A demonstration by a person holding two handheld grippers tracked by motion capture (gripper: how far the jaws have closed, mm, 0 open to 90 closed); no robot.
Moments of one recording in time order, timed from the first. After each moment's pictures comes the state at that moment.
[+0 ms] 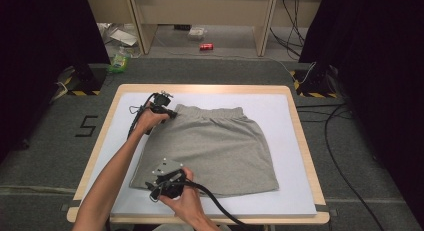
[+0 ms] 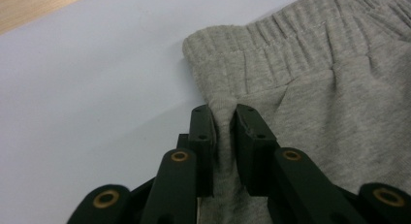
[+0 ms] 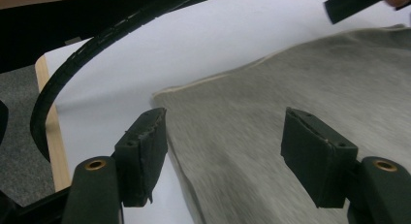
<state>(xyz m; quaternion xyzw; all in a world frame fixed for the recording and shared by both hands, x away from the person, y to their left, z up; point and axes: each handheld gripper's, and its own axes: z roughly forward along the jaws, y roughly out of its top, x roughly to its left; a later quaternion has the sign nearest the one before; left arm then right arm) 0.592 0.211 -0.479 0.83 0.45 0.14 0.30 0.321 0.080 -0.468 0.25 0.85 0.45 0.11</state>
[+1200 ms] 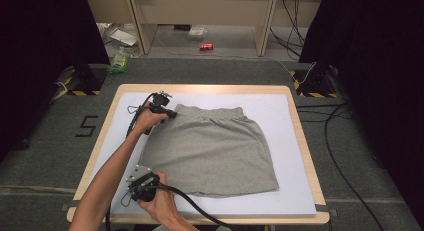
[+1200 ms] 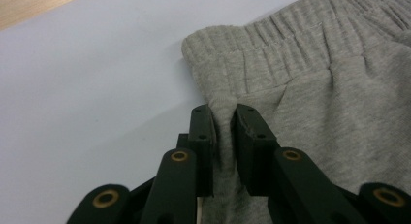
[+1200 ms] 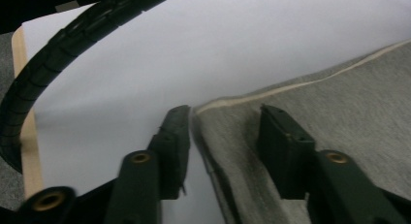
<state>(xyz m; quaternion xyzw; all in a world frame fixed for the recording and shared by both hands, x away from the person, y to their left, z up) 0.592 0.214 -0.480 0.83 0.45 0.13 0.31 0.322 0.152 -0.501 0.22 0.88 0.40 0.10</state>
